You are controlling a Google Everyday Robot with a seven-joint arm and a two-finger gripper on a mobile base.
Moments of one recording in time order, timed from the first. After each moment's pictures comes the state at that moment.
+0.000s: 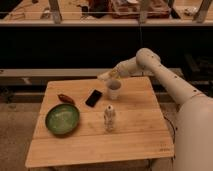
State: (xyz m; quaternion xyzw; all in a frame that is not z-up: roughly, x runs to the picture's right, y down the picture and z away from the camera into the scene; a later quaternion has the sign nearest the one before) arm 0.051 -0.087 0.859 -0.01 -0.37 -0.24 0.90
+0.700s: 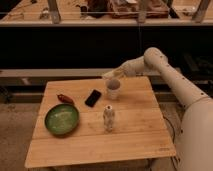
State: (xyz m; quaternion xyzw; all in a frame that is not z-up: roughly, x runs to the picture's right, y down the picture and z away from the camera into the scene) arm 0.078 -0.093 0.849 0.00 -0.38 -0.23 0.90
